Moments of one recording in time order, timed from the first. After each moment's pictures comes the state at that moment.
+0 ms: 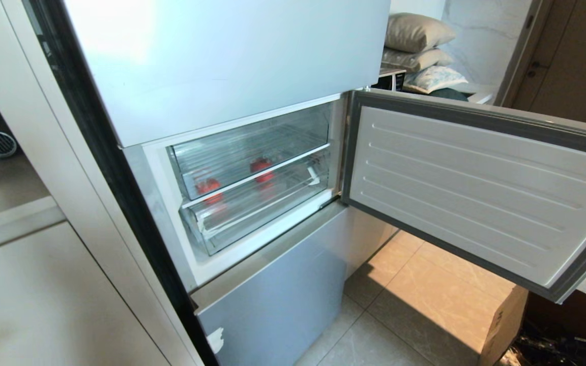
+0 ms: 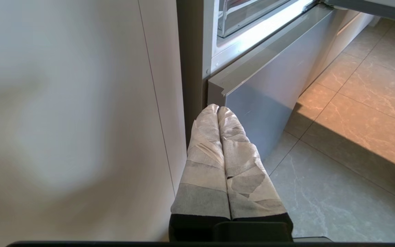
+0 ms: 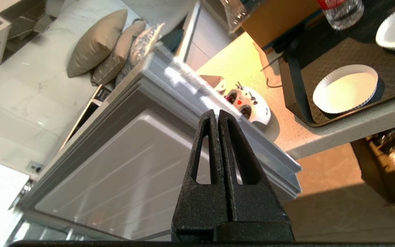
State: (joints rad) left arm -0.01 0.00 -0.06 0.15 0.01 0.00; right arm -1.08 0.99 -0.41 -0.64 0.46 0.85
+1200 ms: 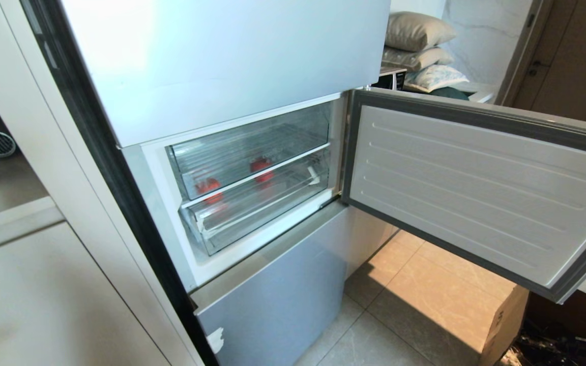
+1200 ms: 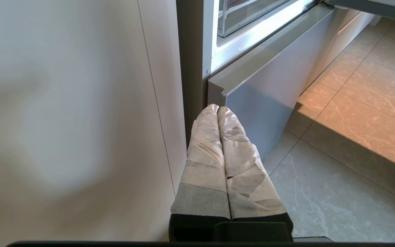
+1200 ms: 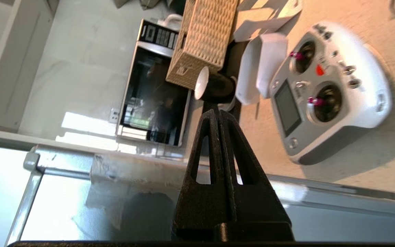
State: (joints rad) left arm -0.01 0.00 -0.06 0.15 0.01 0.00; right arm -0.89 1.89 -0.98 -0.86 0.75 1.13
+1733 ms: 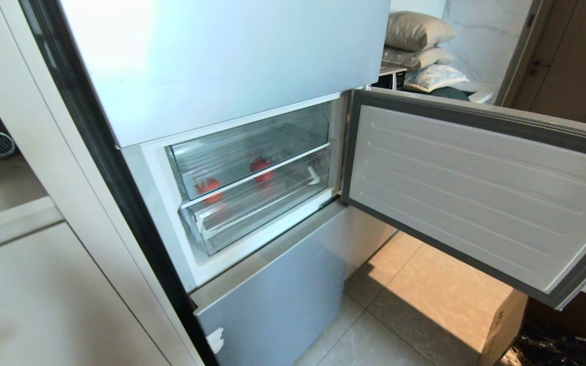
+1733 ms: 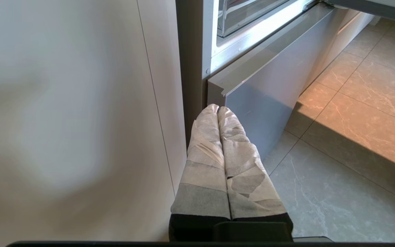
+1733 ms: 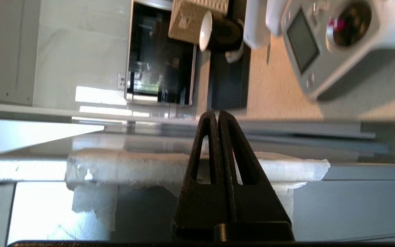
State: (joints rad) left arm -0.01 0.00 -0.06 0.15 0.01 0.00; right arm -0.87 1.83 -0.95 -0.71 0.89 1.15
